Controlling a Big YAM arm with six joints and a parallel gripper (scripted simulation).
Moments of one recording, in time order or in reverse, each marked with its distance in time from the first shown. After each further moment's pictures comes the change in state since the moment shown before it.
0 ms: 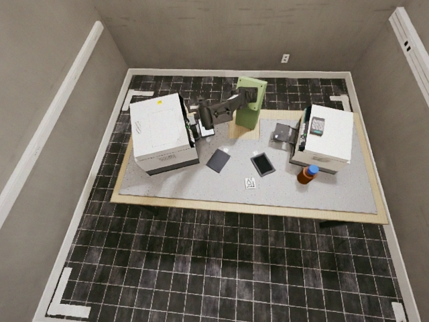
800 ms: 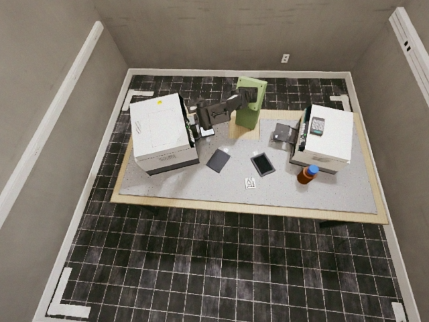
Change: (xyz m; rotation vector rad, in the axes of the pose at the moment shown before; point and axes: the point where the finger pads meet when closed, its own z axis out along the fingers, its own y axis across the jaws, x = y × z) arm -0.001 0.002 0.007 -0.005 -0.005 0.002
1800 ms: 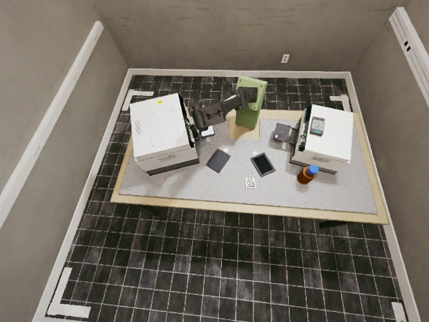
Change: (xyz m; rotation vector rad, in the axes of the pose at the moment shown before) arm 0.001 -0.004 0.018 0.011 0.005 0.003
